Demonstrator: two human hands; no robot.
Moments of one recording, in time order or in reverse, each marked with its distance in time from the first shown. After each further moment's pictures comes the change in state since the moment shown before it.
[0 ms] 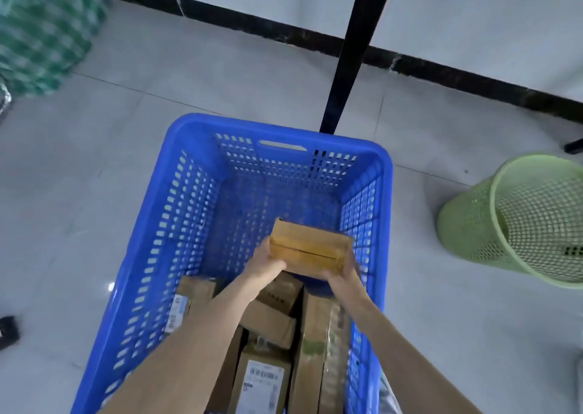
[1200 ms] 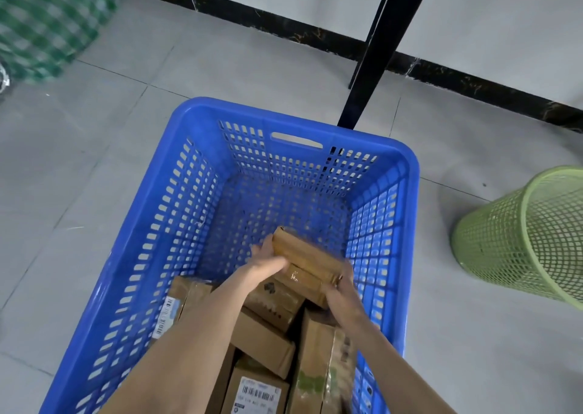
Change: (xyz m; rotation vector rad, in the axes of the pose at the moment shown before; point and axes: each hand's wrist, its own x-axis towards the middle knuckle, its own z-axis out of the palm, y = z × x) left_hand 0.070 -0.016 -0.001 0.106 -0.079 -0.092; right_hand 0.036 0.021 0.029 -0.128 -0.075 0.082
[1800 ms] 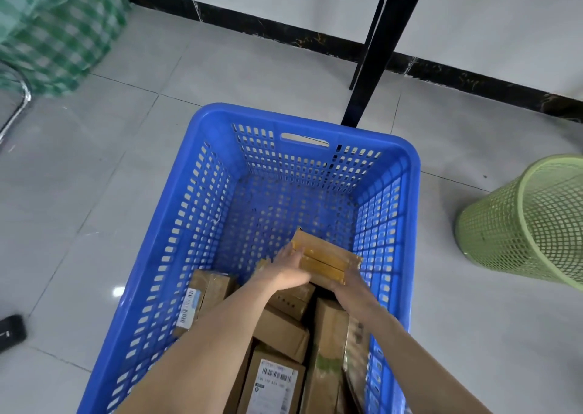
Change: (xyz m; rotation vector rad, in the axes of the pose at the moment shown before) left_hand -0.055 0.010 0.007 0.523 -0.152 0.146; right_hand -0.026 -0.011 -0.007 -0.304 -0.068 -0.014
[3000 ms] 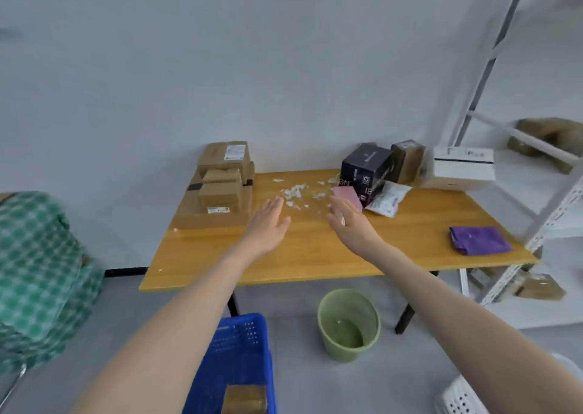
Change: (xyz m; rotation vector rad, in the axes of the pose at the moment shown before) left_hand -0.628 0.427 -0.114 0.385 0.756 0.710; right_hand -0.644 -0.089 -0.403 0.019 0.848 -0.690
